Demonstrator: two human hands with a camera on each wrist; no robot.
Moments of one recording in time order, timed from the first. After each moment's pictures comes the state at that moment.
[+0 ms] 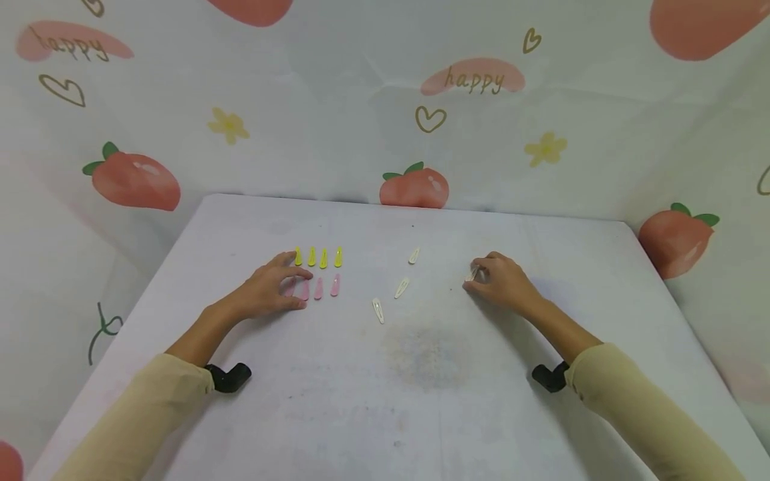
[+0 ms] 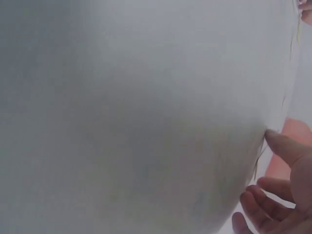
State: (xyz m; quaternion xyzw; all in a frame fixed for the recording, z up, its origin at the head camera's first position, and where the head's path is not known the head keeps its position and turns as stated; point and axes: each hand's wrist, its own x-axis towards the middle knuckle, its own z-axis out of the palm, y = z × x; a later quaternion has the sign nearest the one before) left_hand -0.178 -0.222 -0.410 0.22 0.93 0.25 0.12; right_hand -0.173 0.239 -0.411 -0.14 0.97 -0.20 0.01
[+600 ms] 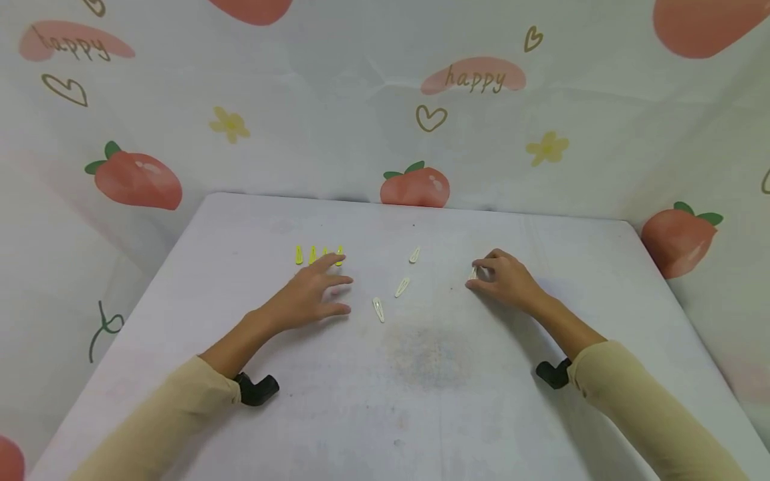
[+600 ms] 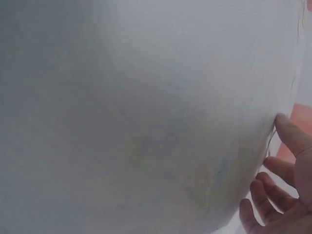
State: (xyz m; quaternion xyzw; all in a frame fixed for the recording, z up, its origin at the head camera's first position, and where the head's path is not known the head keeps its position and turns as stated) left_hand -0.159 -0.155 -0.401 0.33 0.91 0.24 0.02; right_hand -0.177 0.252 -0.414 -0.16 0.96 -0.23 0.02
